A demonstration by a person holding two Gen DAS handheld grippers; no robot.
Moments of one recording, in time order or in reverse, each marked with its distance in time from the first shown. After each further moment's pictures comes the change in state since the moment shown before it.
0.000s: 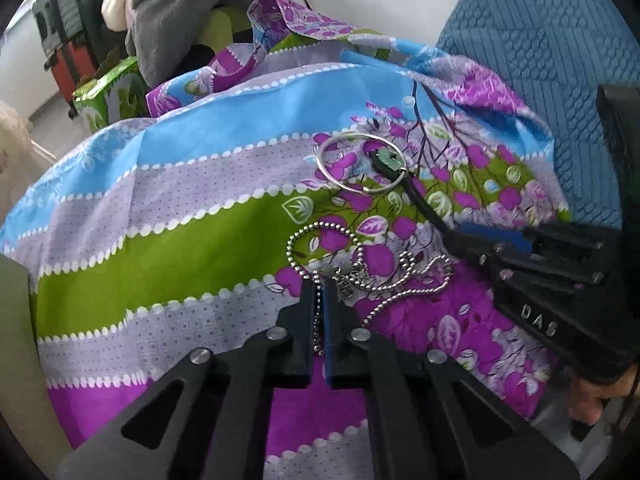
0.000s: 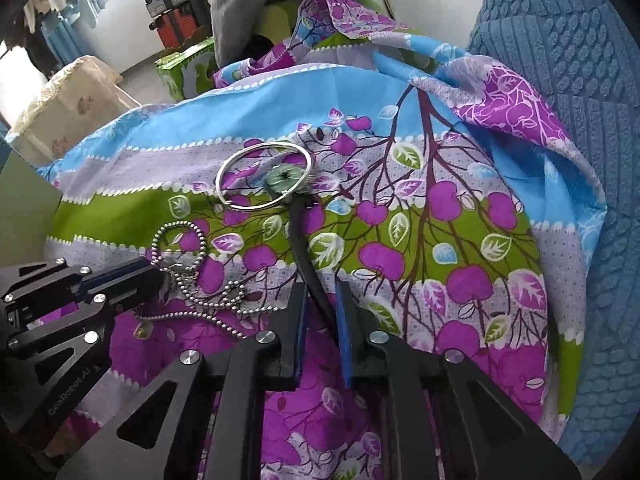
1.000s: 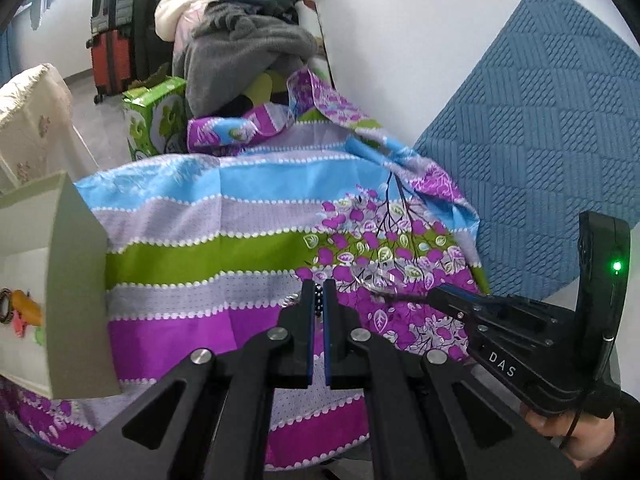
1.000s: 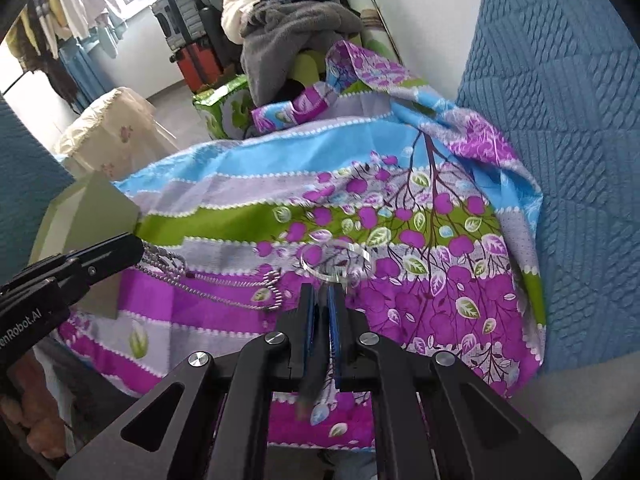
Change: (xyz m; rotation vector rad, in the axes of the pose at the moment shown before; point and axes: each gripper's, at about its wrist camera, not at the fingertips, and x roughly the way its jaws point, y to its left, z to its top) left arm -0.137 0.026 -0.017 -0.165 -0.176 -0.089; right arm -0.113 0.053 -0.024 0.028 -0.124 0.039
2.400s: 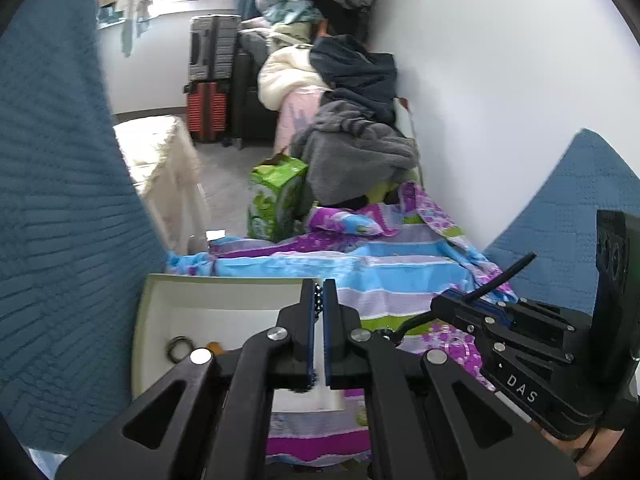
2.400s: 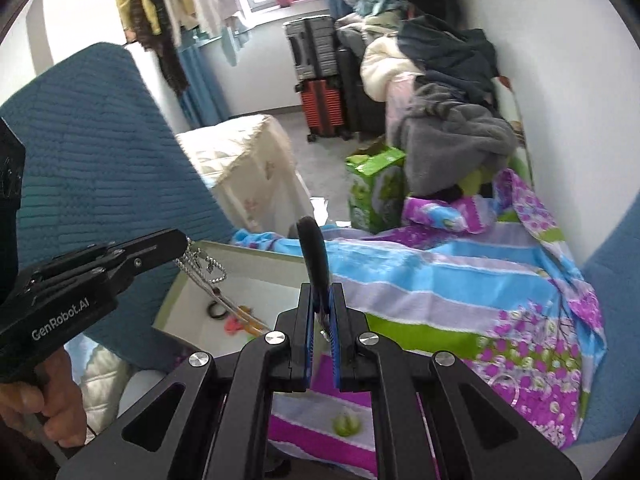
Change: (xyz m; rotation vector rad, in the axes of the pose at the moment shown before) left arm -0.192 0.161 0.043 -0.119 -0.213 0.203; right arm -0.072 0.254 0.076 -0.276 -0.124 0.227
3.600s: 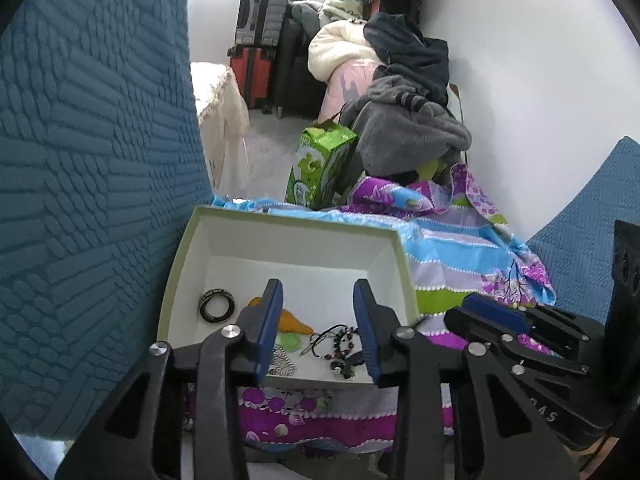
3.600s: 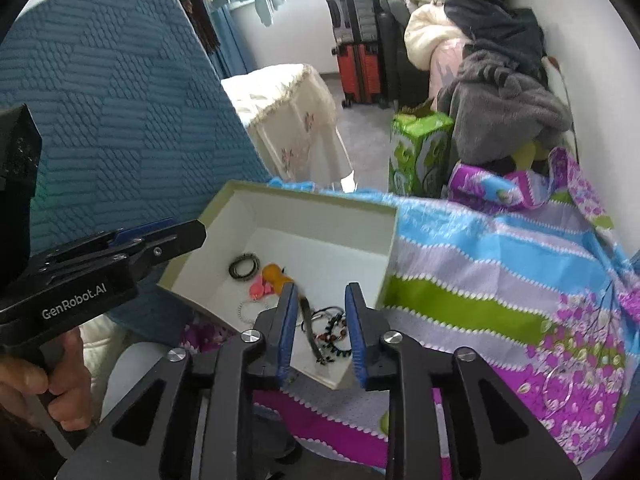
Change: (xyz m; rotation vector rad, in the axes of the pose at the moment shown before) left arm 0.025 0.051 -0.051 -0.102 0.059 0.074; right arm 0.047 0.030 -0.036 -0.070 0.067 0.066
